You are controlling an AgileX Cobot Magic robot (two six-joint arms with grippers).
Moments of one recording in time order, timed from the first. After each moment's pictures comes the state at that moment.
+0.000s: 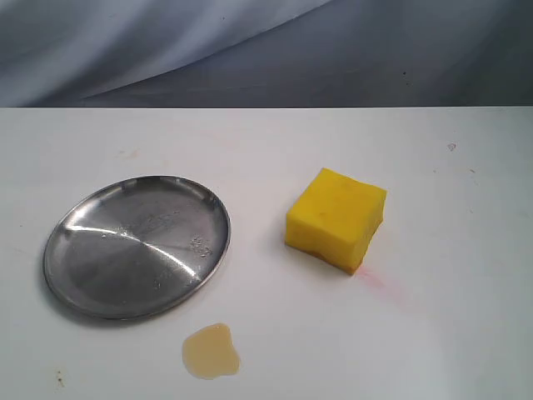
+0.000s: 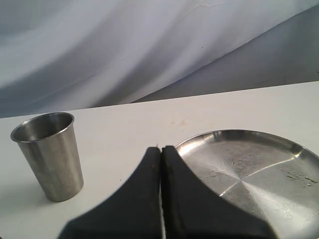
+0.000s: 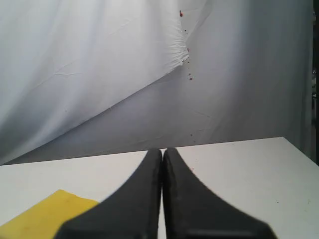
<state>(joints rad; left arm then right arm) -0.04 0.00 0.00 -0.07 0.21 0.16 0.12 0.01 0.00 -0.03 0.03 0.14</state>
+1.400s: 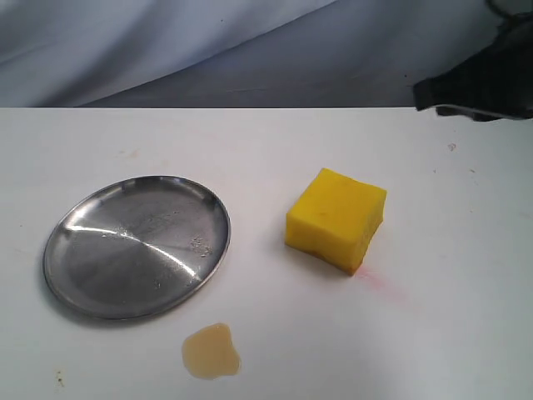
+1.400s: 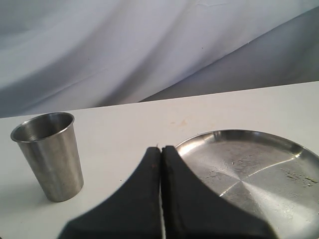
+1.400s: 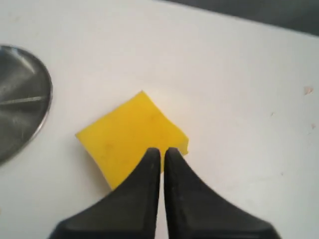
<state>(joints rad) -0.04 0.00 0.00 -0.07 0.21 0.16 0.43 1.34 -1.12 0.10 0.70 -0.08</state>
